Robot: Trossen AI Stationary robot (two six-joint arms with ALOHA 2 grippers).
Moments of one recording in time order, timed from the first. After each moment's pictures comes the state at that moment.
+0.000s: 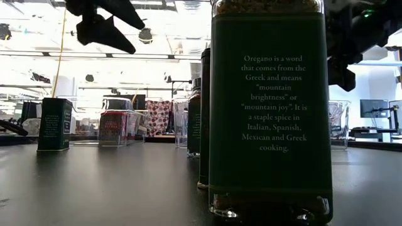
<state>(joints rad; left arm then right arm) -0.46 1.22 0.91 -0.40 -0.66 -0.76 0.36 1.03 0.51 -0.12 0.55 0.94</state>
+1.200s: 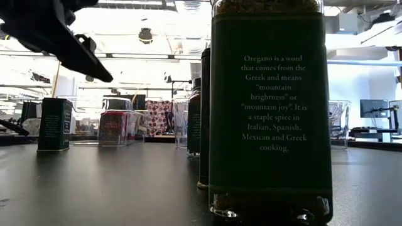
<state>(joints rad) -0.61 1.26 0.68 -0.17 -0.61 -0.51 0.23 1.14 0.75 0.25 0.37 0.23</state>
